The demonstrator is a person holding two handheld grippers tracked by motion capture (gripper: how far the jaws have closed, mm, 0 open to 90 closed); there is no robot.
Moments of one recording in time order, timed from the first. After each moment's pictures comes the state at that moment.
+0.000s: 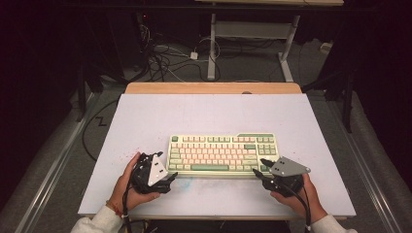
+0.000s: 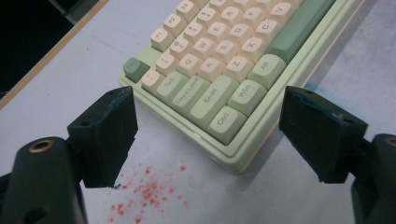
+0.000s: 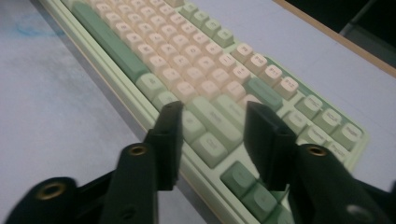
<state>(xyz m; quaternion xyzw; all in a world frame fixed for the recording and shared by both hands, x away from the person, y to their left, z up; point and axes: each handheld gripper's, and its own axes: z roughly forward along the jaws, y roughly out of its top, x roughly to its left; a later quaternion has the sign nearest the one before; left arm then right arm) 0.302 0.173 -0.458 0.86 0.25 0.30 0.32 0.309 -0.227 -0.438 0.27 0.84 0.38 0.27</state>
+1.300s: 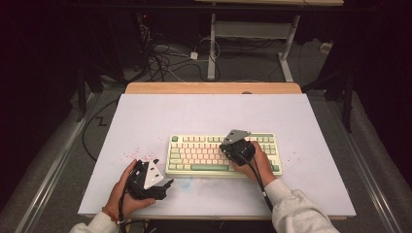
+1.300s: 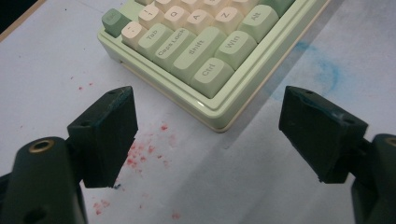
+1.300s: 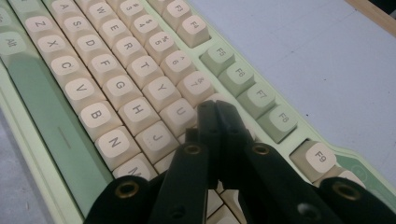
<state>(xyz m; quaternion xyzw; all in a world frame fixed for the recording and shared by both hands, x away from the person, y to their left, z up) 0.296 0.181 -0.472 0.87 0.27 0.27 0.31 0.400 -0.121 -0.449 0.26 0.88 0.32 0.22</state>
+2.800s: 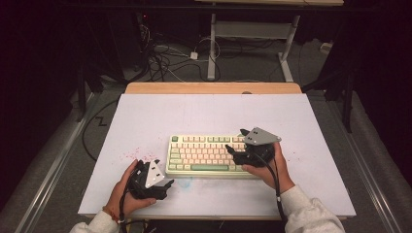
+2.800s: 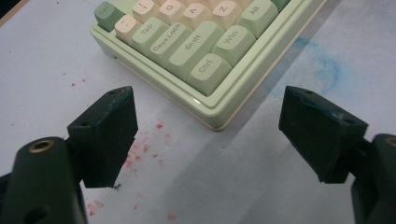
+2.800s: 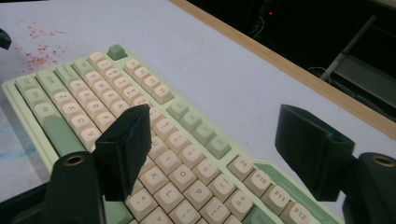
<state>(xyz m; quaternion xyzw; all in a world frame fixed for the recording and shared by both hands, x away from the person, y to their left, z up) 0.299 0.180 -0.474 0.88 0.27 0.26 0.30 0.368 -0.160 -0.409 0.27 0.81 0.43 0.29</state>
